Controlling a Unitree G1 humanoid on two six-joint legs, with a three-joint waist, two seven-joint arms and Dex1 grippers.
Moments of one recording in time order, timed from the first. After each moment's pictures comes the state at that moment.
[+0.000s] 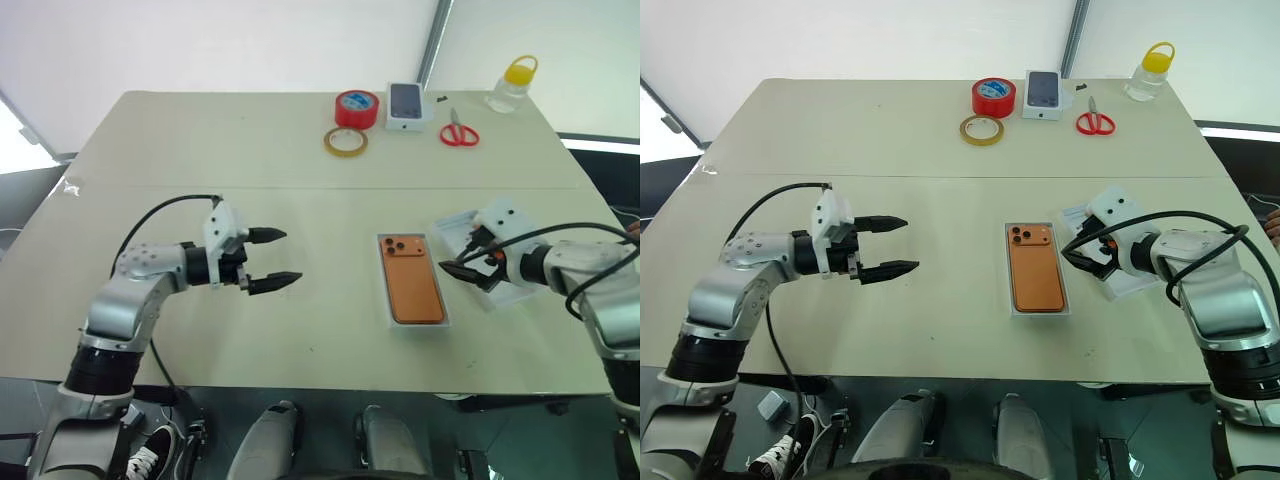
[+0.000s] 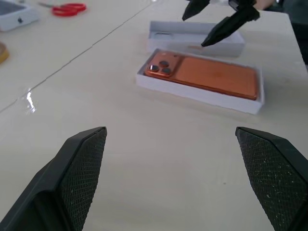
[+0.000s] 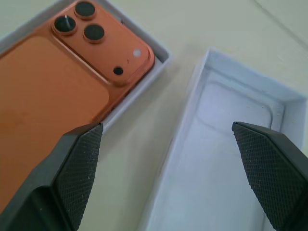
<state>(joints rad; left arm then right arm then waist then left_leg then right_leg) -0.37 0.61 -0.01 -0.13 -0.40 0.36 -1.14 -0.37 -0.89 -0.03 -0.29 0.17 1.02 0.80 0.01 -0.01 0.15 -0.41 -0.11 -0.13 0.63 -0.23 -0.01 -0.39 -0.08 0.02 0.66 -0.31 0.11</state>
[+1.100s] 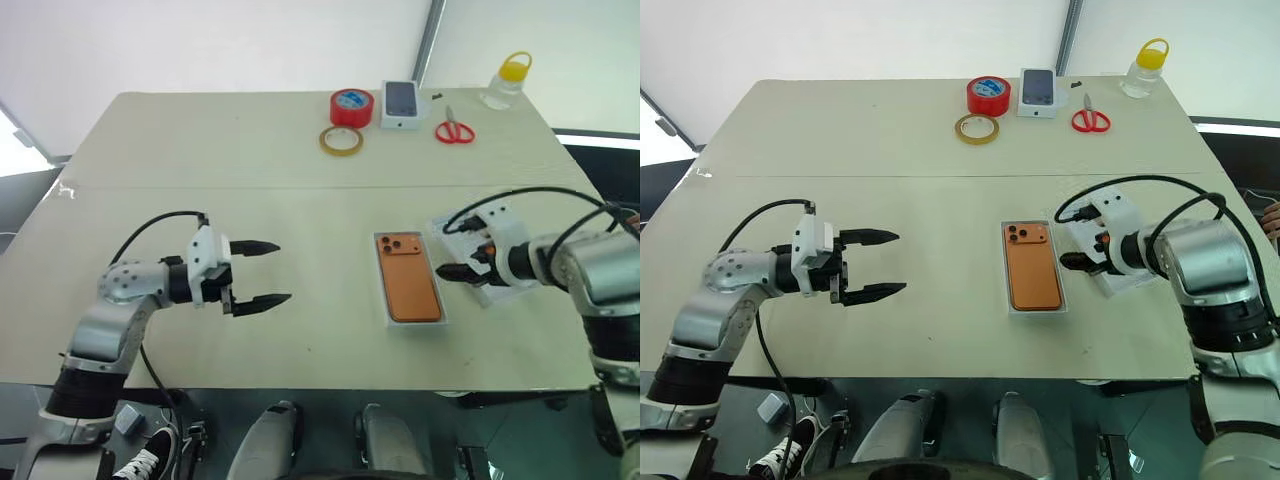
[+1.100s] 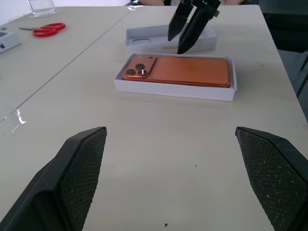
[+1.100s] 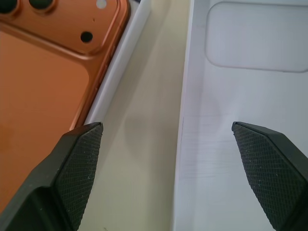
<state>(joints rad) -0.27 0.64 0.00 -0.14 -0.43 0.19 -1.17 -0.60 -0.83 0.03 -0.16 0.28 1.49 0.68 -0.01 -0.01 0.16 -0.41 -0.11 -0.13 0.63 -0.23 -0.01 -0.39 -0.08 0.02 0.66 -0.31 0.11</state>
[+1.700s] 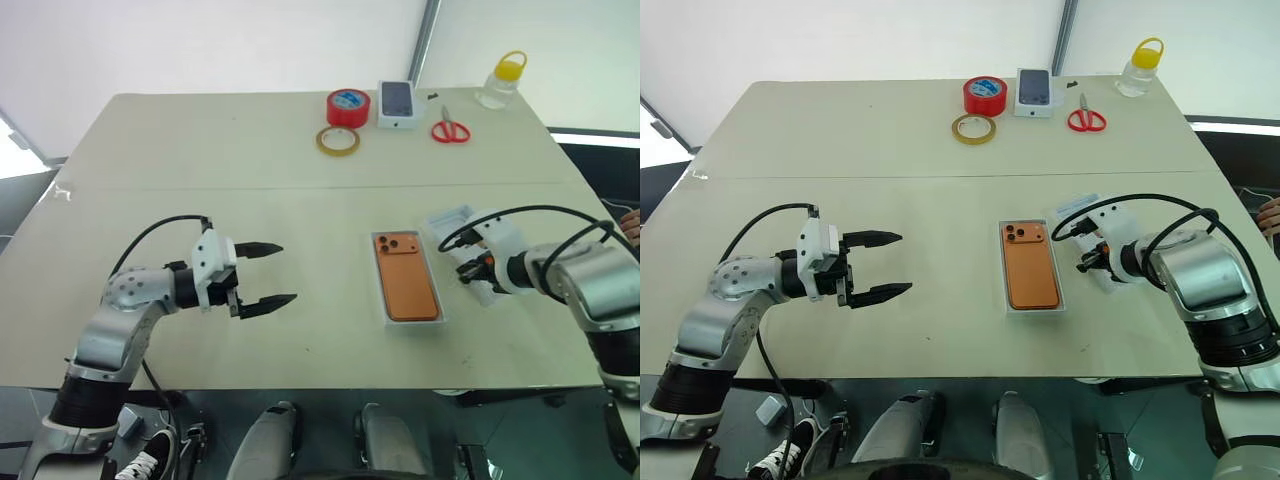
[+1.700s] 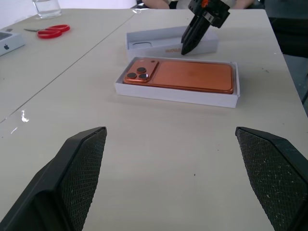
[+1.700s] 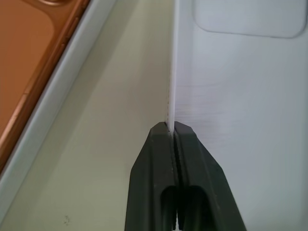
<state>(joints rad) -0.23 0.63 -0.01 -0.19 -0.43 0.22 -1.11 -0.51 -0.88 0.10 -0.19 0.28 1.33 0.61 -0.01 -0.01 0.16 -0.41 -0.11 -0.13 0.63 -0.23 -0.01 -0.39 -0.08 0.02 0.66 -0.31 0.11</state>
